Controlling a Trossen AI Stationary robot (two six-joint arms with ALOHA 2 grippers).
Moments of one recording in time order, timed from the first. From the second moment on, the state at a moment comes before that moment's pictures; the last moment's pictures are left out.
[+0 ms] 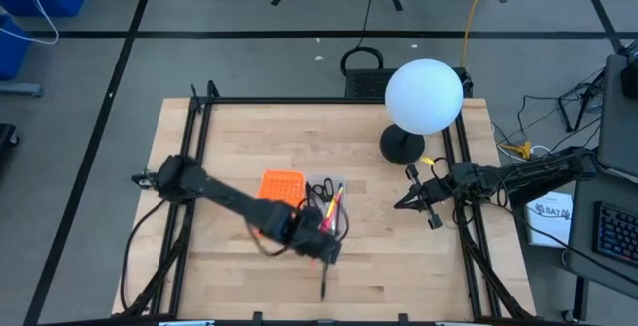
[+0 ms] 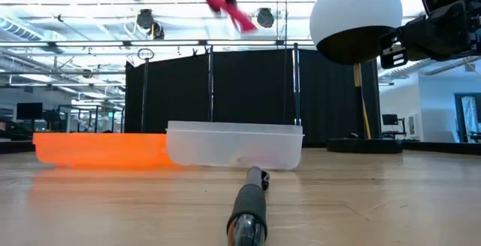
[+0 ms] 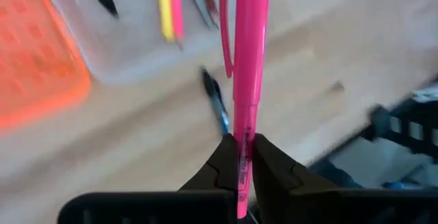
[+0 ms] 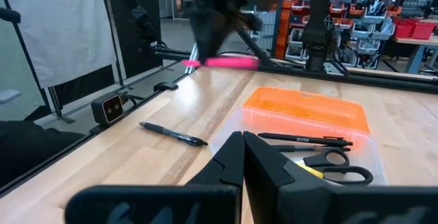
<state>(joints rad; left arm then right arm) -0.41 1.98 1.78 -0.94 -0.04 -1.57 0.11 0.50 0.02 0.42 -0.24 -0.04</state>
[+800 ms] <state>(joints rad) -0.08 2.03 1.52 -0.85 0.13 -1.34 0.11 0.50 0.02 0.39 -0.24 -0.04</state>
